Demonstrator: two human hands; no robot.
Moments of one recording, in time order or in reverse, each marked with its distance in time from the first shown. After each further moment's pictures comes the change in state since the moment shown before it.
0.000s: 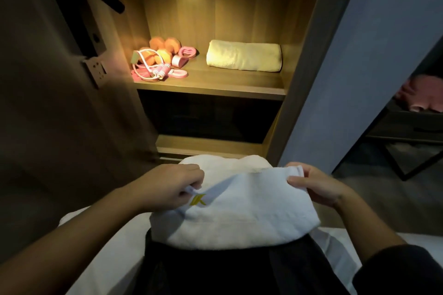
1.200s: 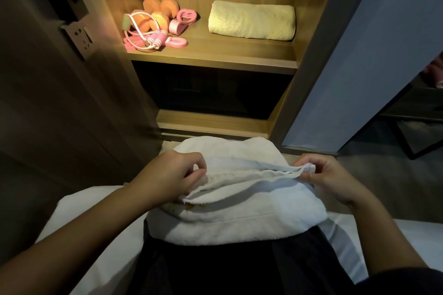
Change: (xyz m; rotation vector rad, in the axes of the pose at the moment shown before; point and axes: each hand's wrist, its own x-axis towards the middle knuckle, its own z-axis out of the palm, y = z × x) left_hand 0.012 0.010 0.012 -0.339 0.156 -0.284; right_hand 0.000 0.014 0.000 -0.248 0.164 -0.184
